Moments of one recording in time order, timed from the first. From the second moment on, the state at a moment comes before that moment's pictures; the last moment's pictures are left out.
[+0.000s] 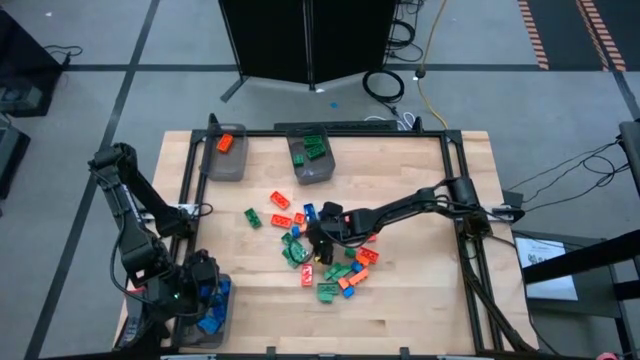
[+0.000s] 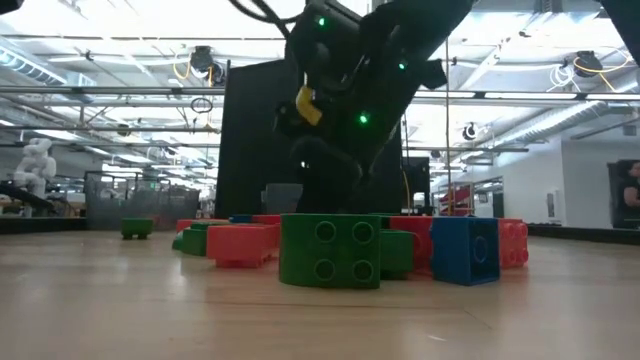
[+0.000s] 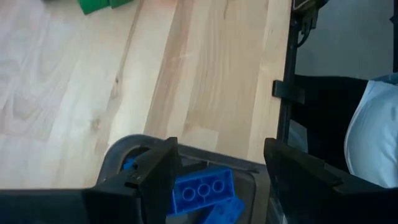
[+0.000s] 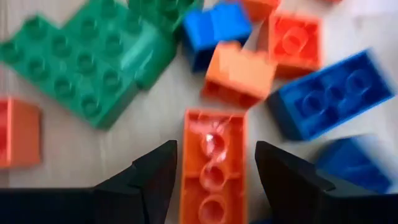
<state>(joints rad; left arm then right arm) -1.08 1.18 0.94 -0.85 -0.37 -1.27 0.12 2.08 1.35 -0.30 0.23 0.25</state>
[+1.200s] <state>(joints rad) -1.05 1.18 0.94 -1.01 -1.56 -0.96 0.12 2.07 1.86 -0.22 0.31 -0.40</state>
